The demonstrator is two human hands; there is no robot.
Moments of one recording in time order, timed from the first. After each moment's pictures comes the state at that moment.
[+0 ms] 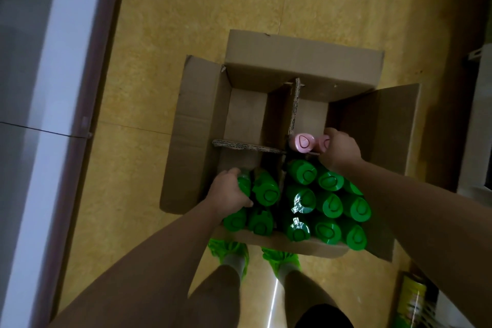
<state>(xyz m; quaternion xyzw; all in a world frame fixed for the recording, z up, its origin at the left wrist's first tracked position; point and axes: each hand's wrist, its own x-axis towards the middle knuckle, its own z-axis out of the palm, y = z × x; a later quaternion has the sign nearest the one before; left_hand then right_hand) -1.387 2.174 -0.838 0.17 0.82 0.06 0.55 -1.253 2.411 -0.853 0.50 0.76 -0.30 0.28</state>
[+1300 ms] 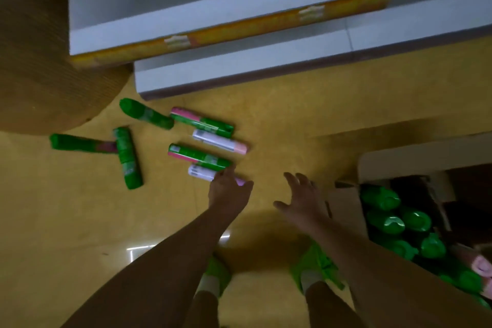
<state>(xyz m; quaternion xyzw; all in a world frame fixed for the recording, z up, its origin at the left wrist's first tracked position) -1.205 1.757 -0.730 -0.44 0.80 0.32 0.25 -1.260 1.931 -0.771 -0.16 0.89 -0.12 0.42</state>
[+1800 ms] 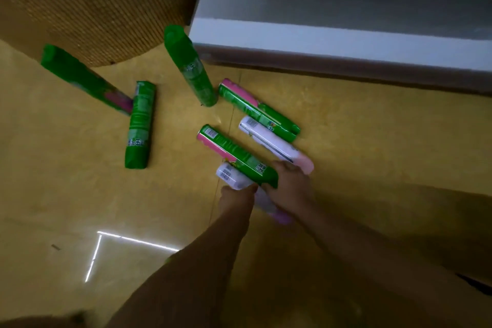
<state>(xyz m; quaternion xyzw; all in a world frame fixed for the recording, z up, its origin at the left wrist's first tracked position) -1.129 1.632 -1.018 -0.71 0.44 0.55 0.03 -1.238 1.705 -1.030 -0.34 0.87 -0.09 0.34</state>
